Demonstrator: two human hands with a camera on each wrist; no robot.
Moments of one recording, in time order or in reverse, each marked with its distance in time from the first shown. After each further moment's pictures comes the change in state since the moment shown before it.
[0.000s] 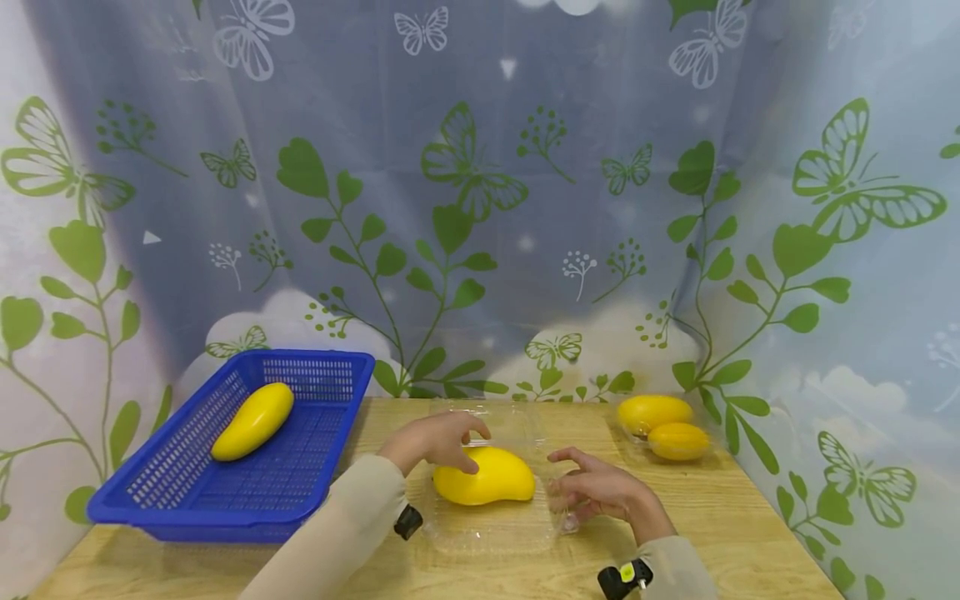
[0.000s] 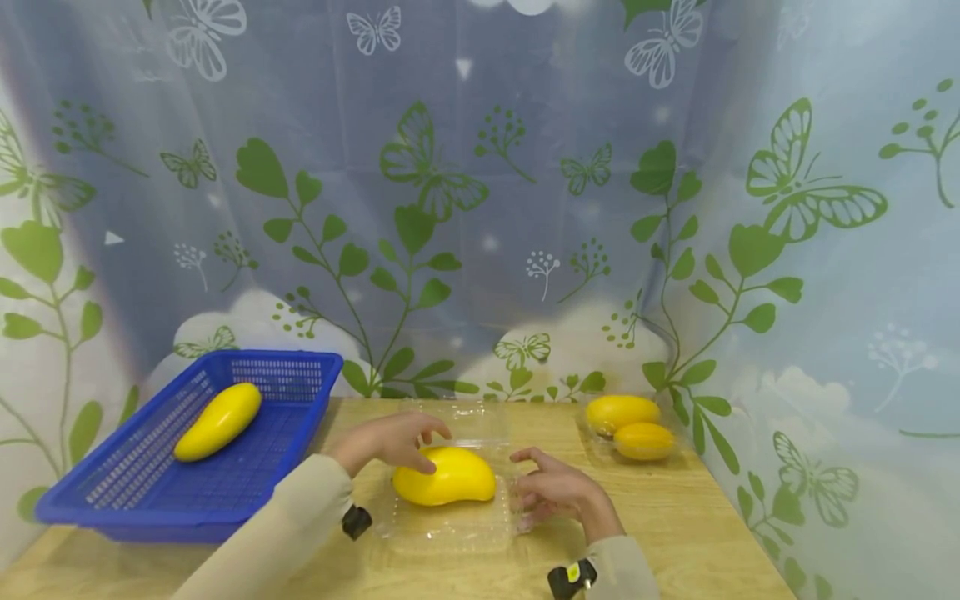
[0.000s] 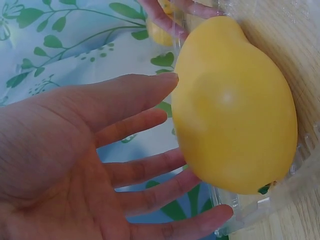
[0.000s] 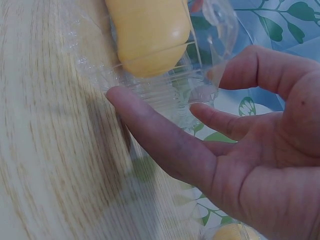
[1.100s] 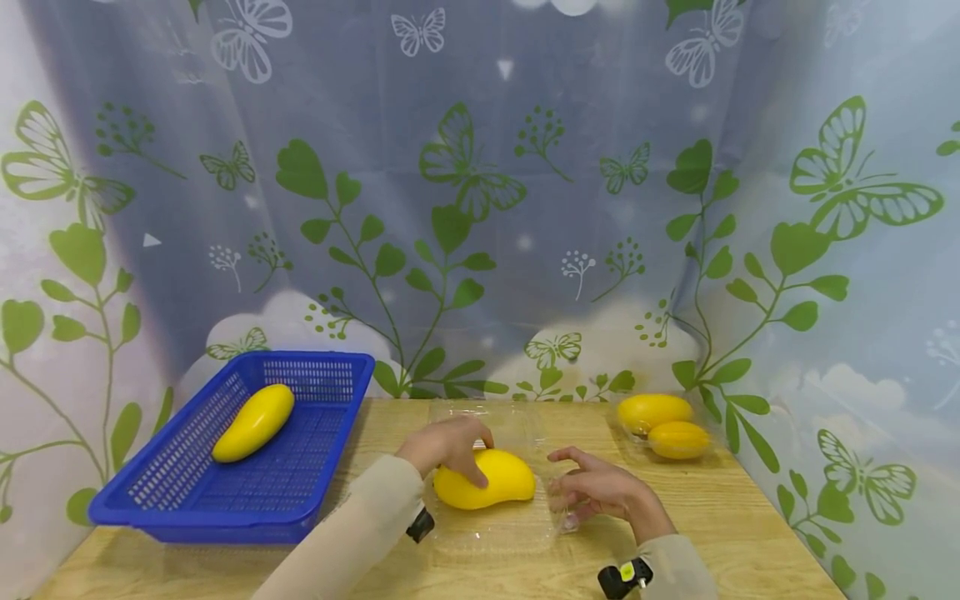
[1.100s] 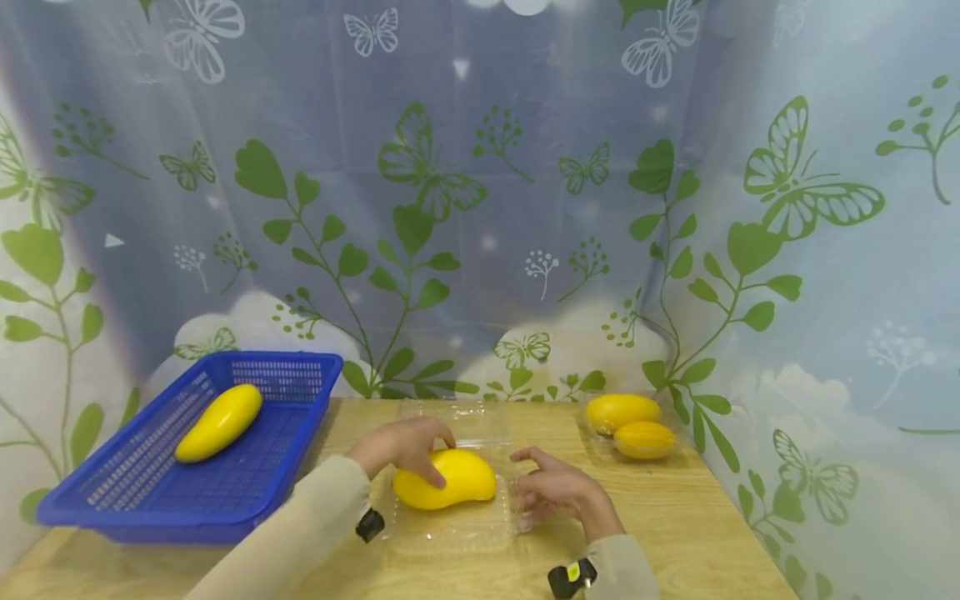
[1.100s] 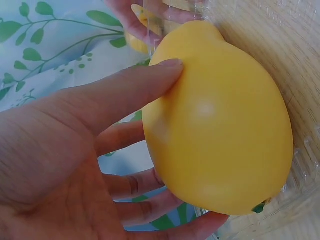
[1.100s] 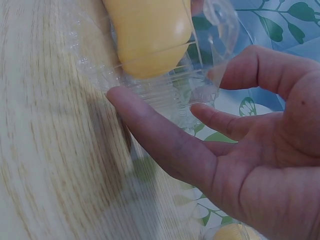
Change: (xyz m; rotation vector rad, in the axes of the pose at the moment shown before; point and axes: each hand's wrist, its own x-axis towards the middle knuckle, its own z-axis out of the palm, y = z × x) left_hand 0.009 0.011 0.012 0.054 0.018 -0.095; right_hand 0.003 0.004 -0.001 0.007 0.006 0.002
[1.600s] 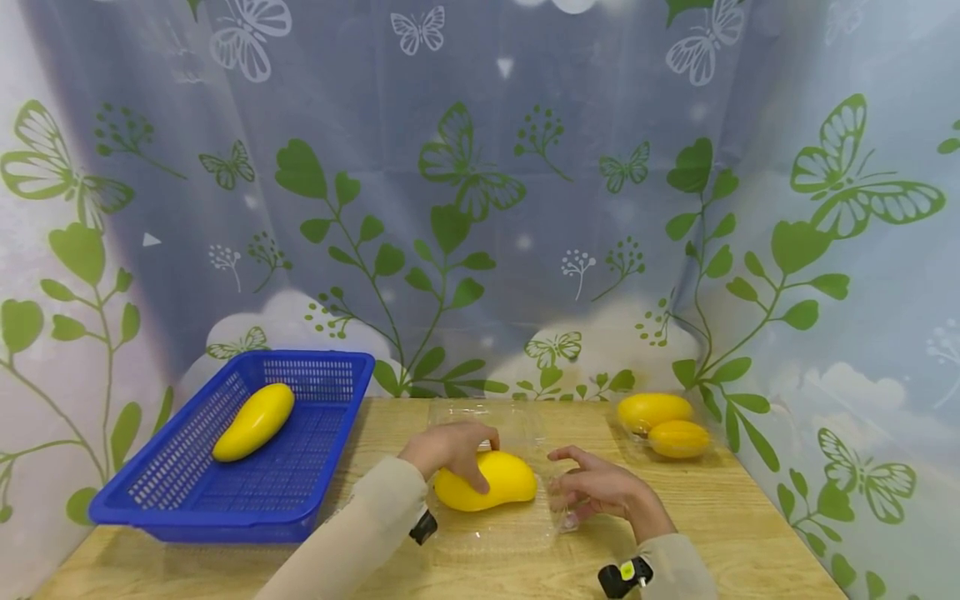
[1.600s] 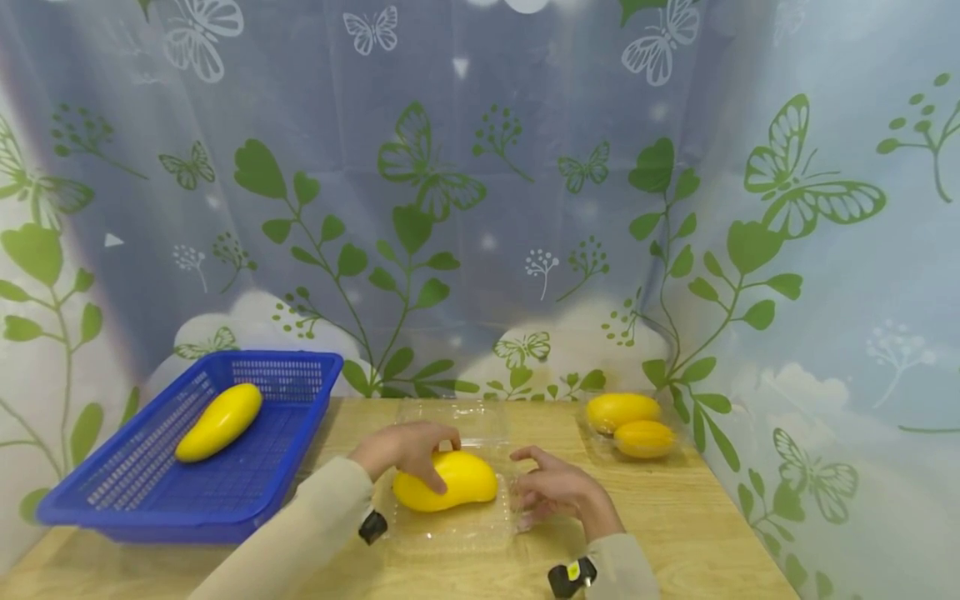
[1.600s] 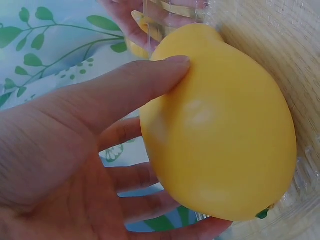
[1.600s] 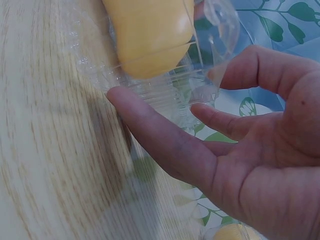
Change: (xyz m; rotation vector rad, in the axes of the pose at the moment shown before) left_hand 0.000 0.004 0.004 0.059 -0.039 0.028; right_hand 0.000 -0.001 0.000 -0.005 0.005 0.000
